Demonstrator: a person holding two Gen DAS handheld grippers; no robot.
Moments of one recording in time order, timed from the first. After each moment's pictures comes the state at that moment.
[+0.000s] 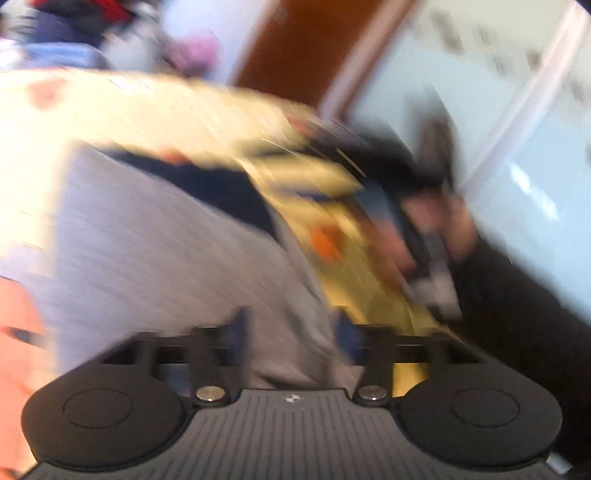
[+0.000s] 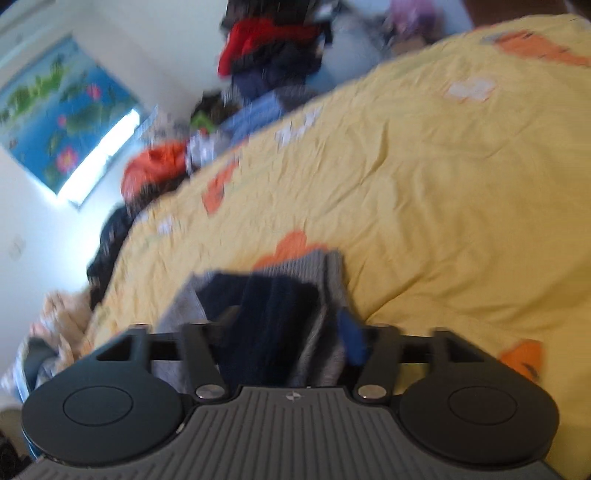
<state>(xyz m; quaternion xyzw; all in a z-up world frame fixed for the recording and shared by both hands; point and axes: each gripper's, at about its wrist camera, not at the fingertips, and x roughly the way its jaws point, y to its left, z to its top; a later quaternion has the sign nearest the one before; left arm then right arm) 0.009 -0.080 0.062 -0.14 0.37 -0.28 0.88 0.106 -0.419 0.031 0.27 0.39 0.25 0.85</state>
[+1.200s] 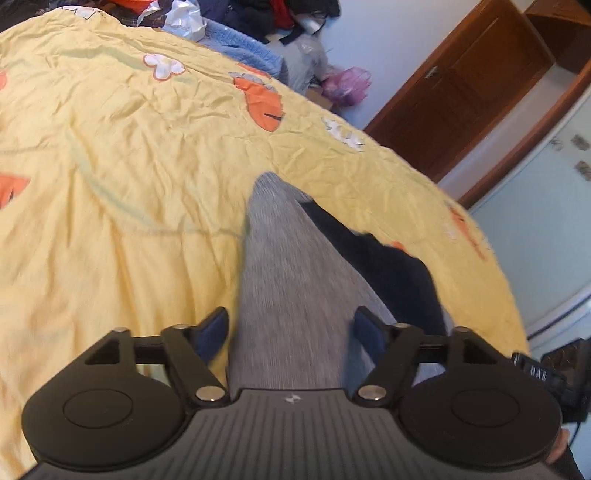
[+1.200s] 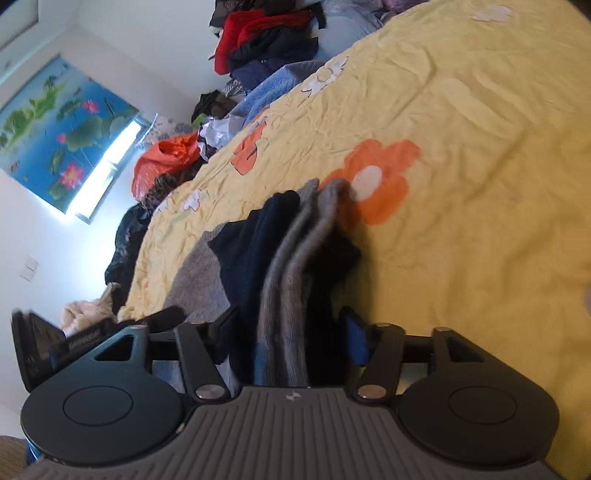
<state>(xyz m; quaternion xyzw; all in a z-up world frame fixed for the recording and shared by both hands) 0.081 0.080 0.031 -0.24 0.41 -0.13 0.87 0.064 -0.327 0.001 0.32 0.42 0.25 0.81</state>
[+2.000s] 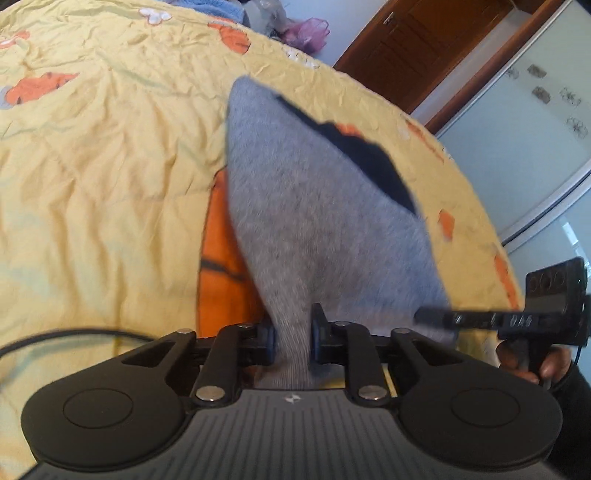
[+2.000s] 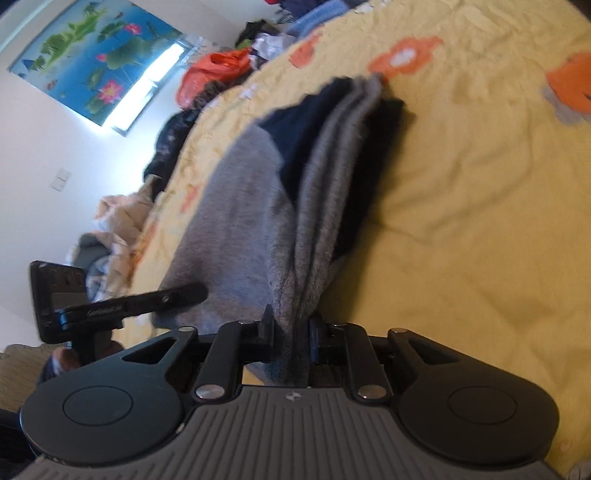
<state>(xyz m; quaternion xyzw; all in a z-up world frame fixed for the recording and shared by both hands) -0.048 0.084 0.016 -0.19 0.46 -0.19 0.85 -0.069 -0.324 0.004 0.25 0.49 0.33 0.77</state>
